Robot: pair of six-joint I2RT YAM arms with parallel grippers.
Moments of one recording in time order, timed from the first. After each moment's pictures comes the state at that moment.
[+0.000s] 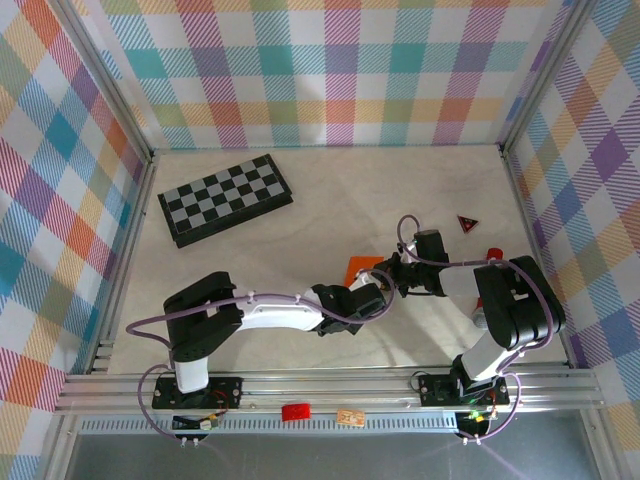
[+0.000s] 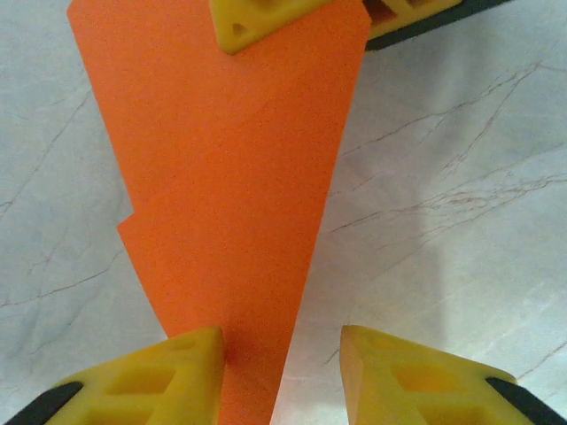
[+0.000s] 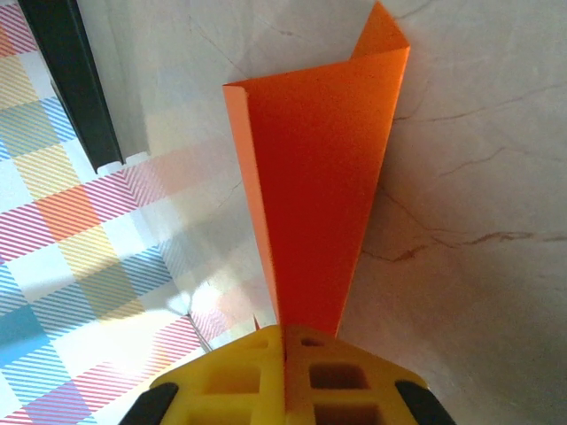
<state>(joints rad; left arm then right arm) -1.21 1.84 1.13 -0.42 -0.41 -0.40 0.27 1.61 0.53 0.20 -0.80 1.01</state>
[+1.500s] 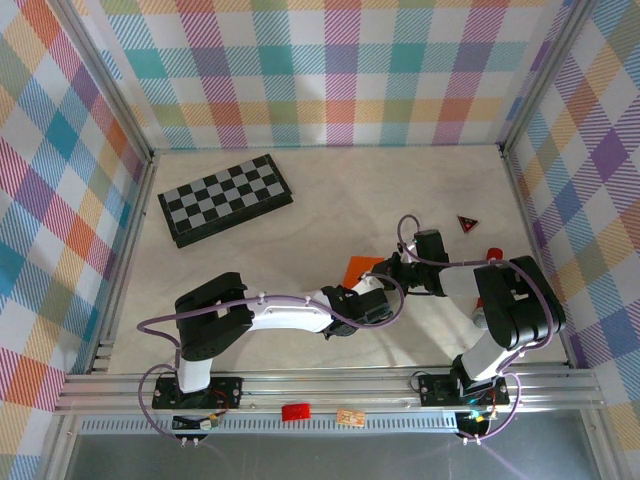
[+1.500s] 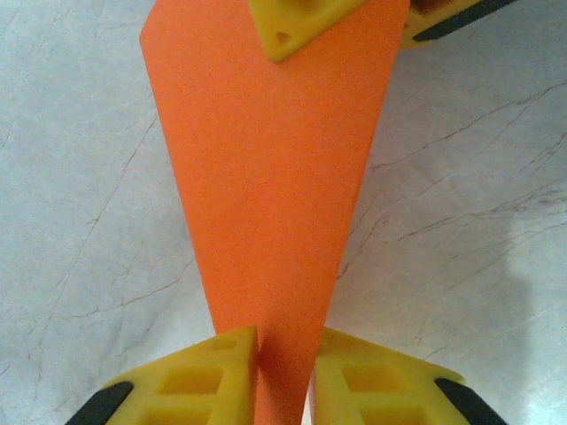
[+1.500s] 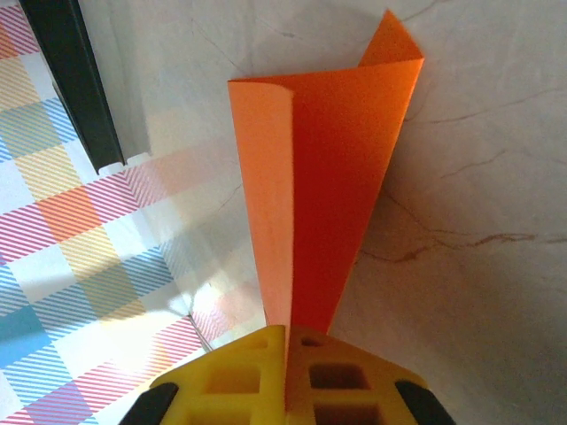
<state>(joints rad) -1.24 1.90 1.19 -0.50 -0.57 -0.34 0.27 1.61 0.53 0.21 -0.80 1.01</state>
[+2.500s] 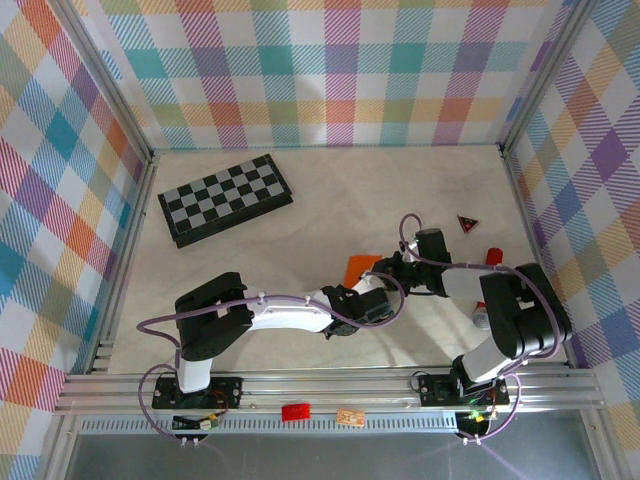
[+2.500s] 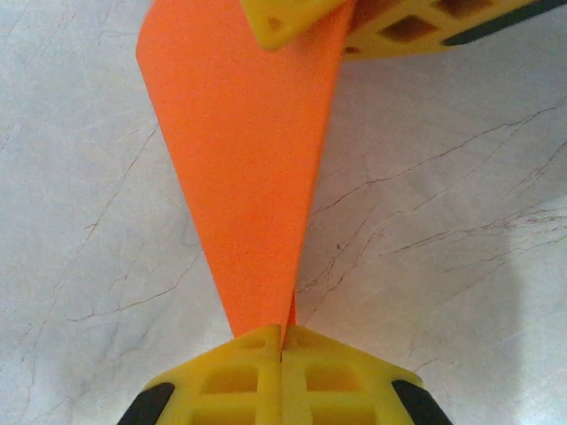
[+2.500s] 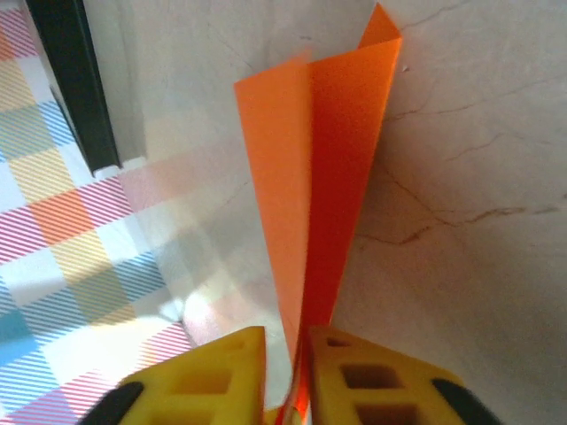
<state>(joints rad) -1.24 1.90 1.19 -0.49 -0.57 -0.37 0.27 1.53 0.54 0.11 -0.75 0.98</state>
